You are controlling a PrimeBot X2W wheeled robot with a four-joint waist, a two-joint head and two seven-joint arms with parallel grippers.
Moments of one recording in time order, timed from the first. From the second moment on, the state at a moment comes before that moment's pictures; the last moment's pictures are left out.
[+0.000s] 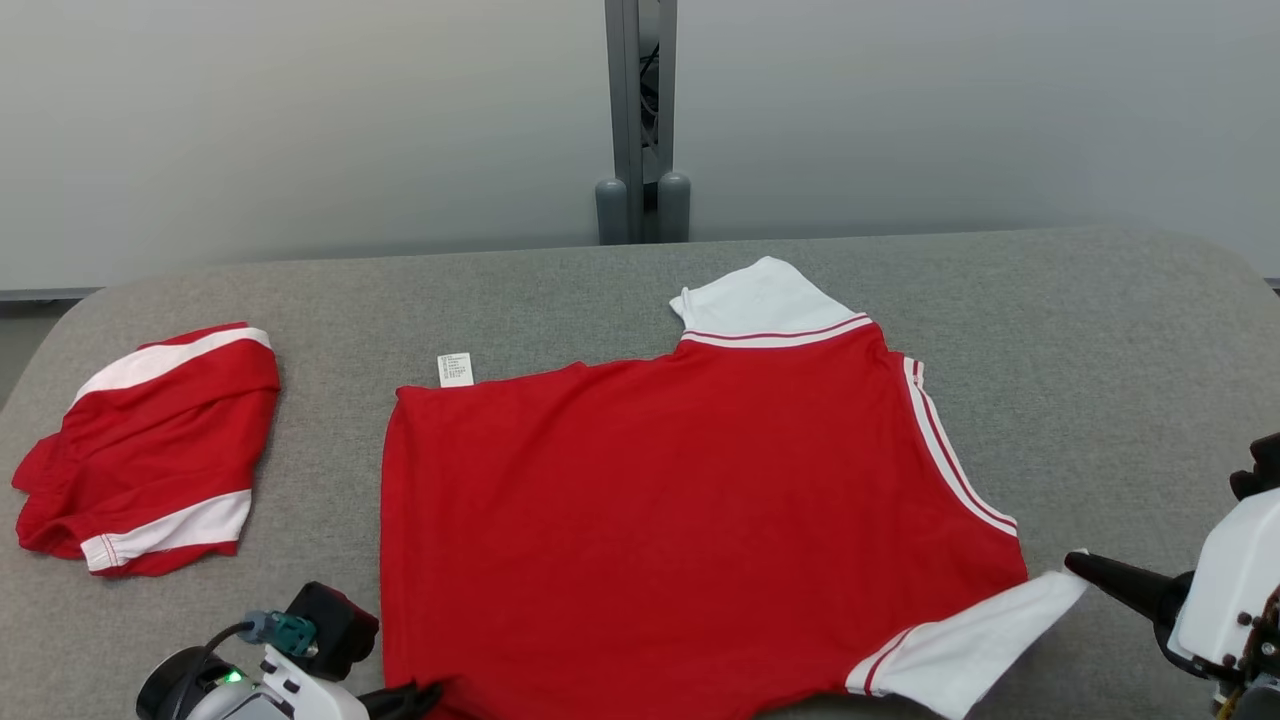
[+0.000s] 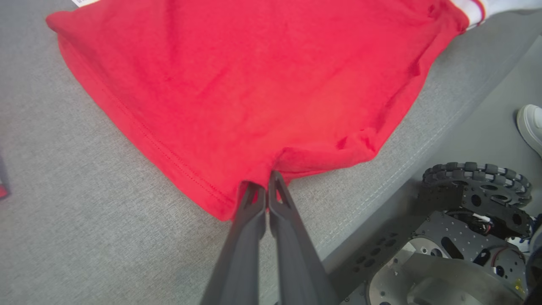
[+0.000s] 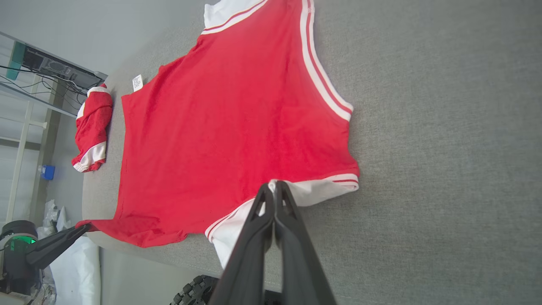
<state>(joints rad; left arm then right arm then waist) -0.13 0.77 -0.75 -0.14 -0.79 -0.04 0.46 -0.10 -0.05 -0.34 -0.12 0.65 0.13 1.26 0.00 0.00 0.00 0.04</state>
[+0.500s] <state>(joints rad) -0.20 0.71 -0.70 -0.04 -0.83 -0.03 0.40 -0.25 -0.06 -0.32 0.06 0.62 0.13 1.03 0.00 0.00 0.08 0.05</state>
